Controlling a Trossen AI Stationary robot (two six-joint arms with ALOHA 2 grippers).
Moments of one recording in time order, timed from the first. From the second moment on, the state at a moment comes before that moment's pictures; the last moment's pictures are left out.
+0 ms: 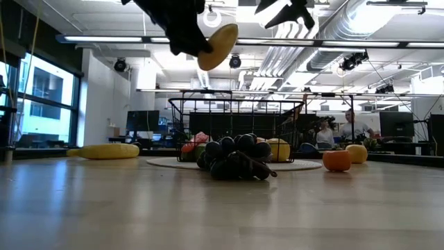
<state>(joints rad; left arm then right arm) 0.40 1.43 1.23 -0.49 0.07 0.09 -0.20 1.27 1.29 -0.42 0.37 0.54</state>
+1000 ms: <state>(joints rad) 0.53 1.43 1.23 -0.24 0.01 -0.12 -0.35 1.46 1.29 0.05 0.10 0.39</state>
